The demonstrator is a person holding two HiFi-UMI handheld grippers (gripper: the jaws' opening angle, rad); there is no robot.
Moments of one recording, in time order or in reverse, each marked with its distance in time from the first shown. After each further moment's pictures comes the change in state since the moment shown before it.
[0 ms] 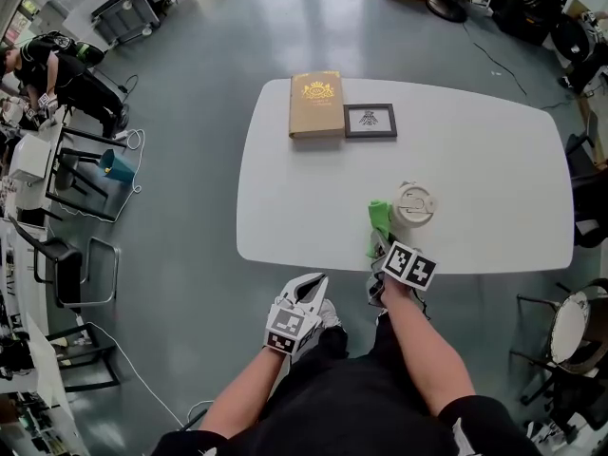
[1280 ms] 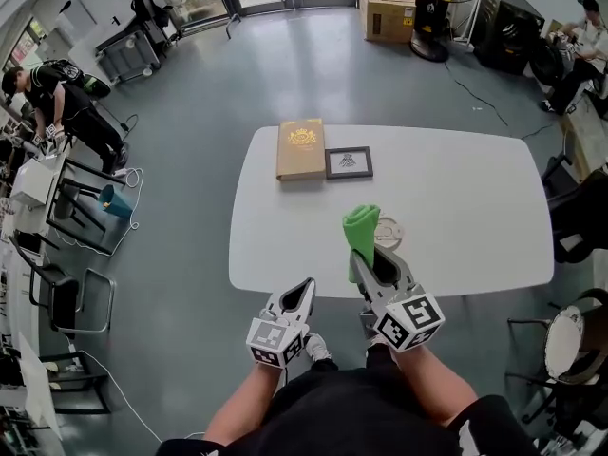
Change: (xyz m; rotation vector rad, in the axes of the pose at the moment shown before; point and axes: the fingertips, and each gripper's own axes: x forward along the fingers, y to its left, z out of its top) left arm -0.016 -0.012 0.110 -0.073 -0.272 0.047; right arm -0.170 0.166 0.103 -0.510 -0.463 0.478
